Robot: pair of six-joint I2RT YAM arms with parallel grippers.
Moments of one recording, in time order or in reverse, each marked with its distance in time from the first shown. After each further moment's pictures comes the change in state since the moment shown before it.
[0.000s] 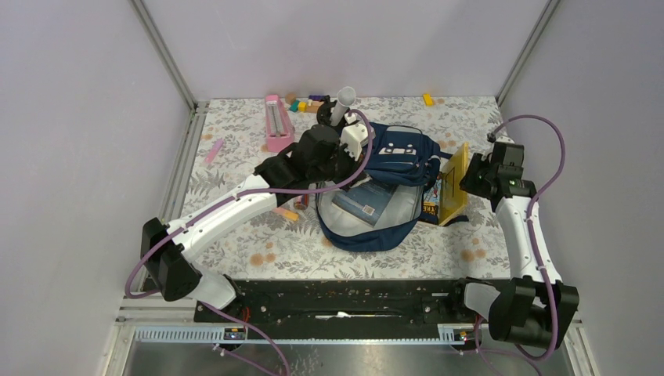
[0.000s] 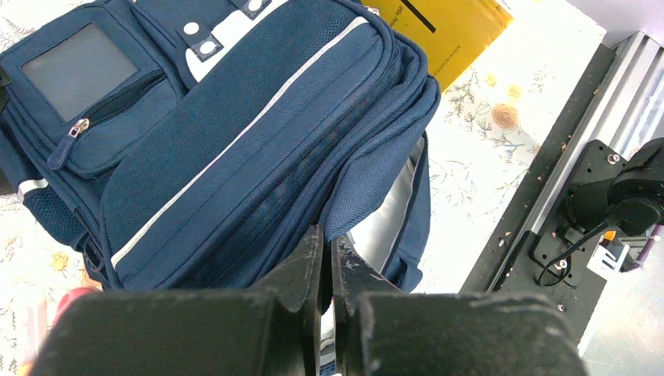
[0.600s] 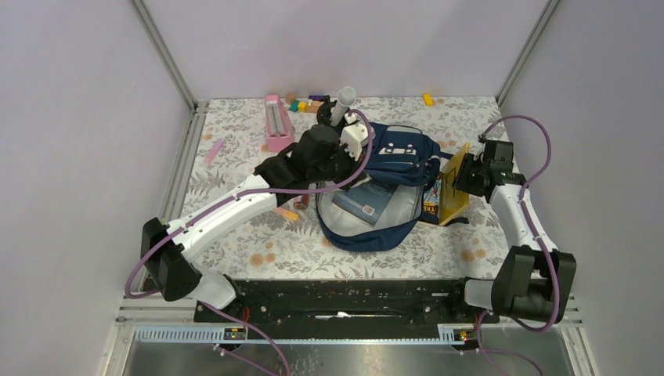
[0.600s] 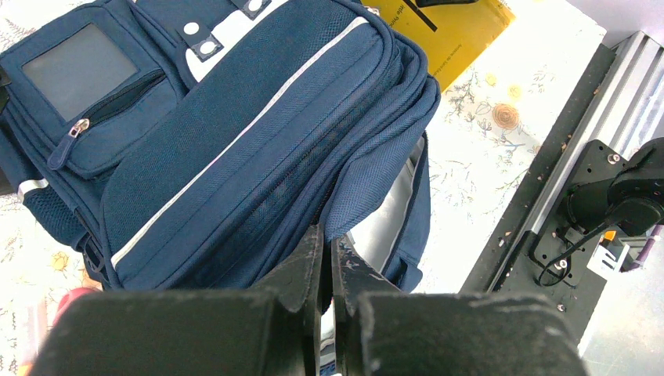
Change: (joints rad) left arm 0.000 0.000 0.000 0.000 0.000 0.000; right arm 0.009 0.137 -0.014 0.088 -0.011 -0.008
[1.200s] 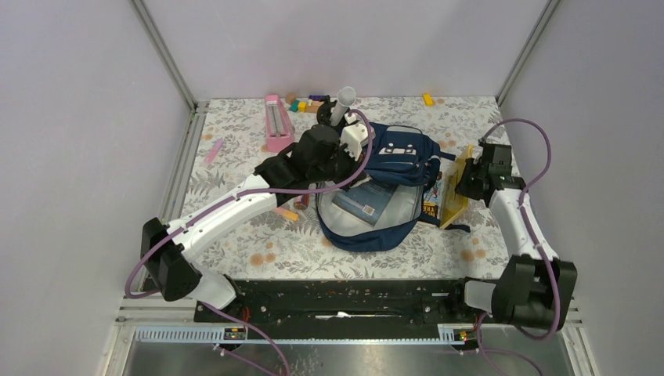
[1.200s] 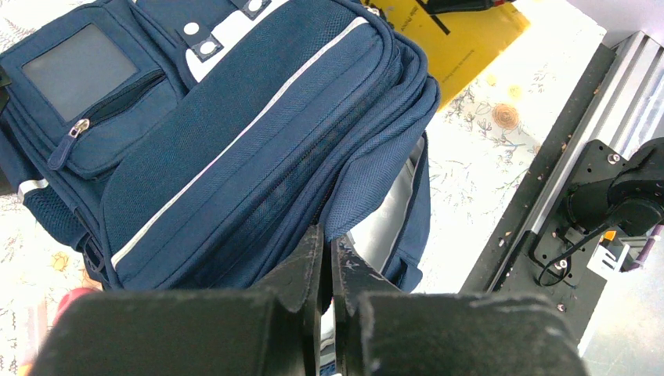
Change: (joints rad) left arm 0.000 0.000 0.000 0.000 0.000 0.000; right arm 0.022 0.006 -0.023 0.000 0.040 0.019
